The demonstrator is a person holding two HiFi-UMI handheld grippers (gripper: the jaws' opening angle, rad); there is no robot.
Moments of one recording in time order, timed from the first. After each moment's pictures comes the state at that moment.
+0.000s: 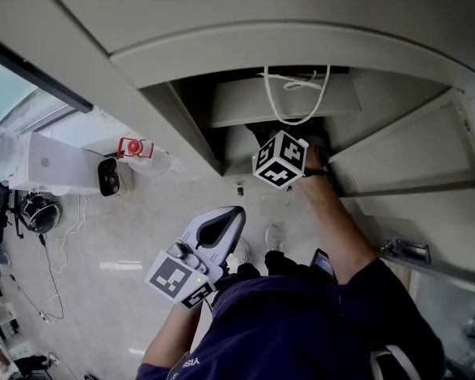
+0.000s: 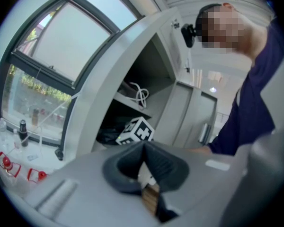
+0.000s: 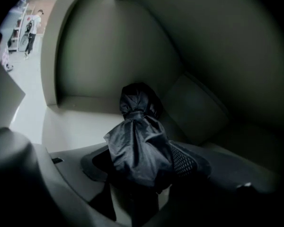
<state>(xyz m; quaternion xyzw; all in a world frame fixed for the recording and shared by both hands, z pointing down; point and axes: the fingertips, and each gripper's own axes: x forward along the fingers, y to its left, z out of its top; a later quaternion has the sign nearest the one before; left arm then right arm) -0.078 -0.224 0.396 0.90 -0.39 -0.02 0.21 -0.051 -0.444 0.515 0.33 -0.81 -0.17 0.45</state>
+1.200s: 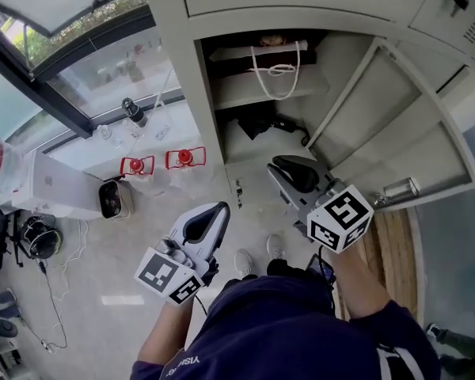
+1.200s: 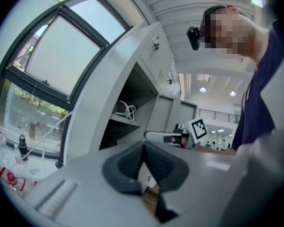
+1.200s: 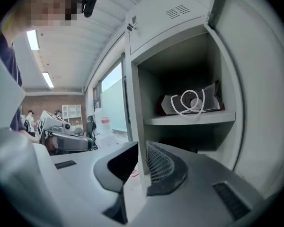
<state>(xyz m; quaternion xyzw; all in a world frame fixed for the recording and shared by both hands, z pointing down) -0.118 -0.160 0.352 0.92 -0.37 -0.04 0.15 -0.032 -0.234 0.350 0.34 -0.93 0.08 0.08</state>
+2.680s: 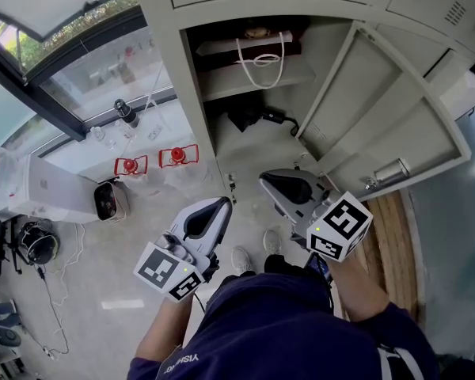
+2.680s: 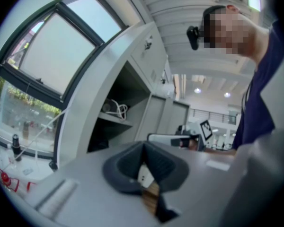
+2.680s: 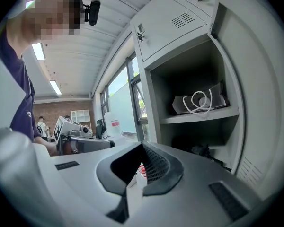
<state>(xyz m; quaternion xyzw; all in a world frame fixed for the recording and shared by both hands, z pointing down) -0.098 -0.143 0.345 0.93 -0.34 -0.05 0.14 -0.038 -0.178 0.340 0.29 -0.95 0.10 0.06</state>
